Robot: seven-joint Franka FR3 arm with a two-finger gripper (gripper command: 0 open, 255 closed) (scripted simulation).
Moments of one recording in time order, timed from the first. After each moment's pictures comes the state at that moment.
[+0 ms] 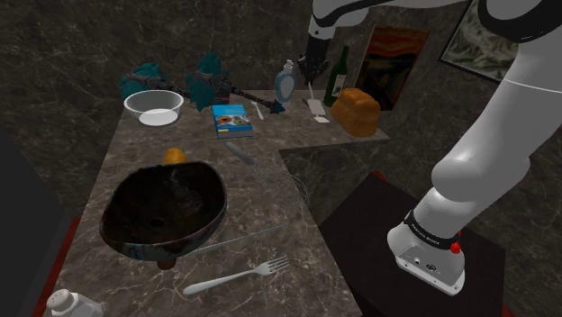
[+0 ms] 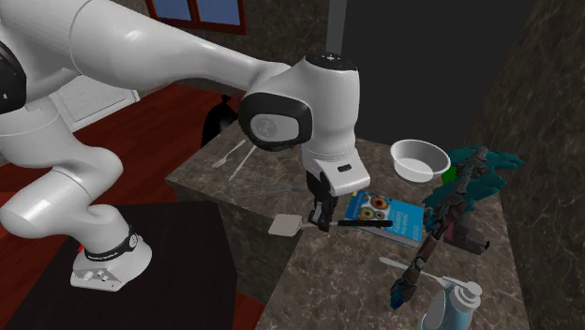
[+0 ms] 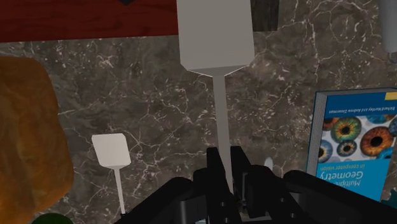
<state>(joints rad) -0.38 0.11 0.18 -1.84 -0.04 2.01 0.32</state>
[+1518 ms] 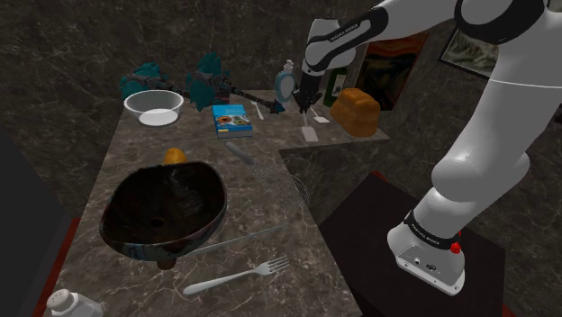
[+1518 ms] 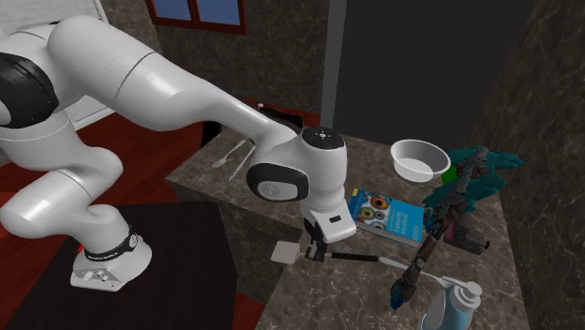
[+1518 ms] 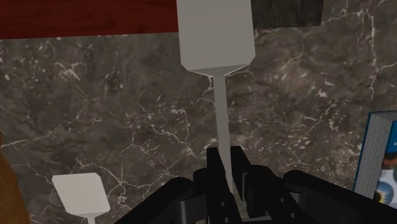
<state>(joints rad) -0.38 0.22 0.17 -2.02 -0.08 2.30 0.35</state>
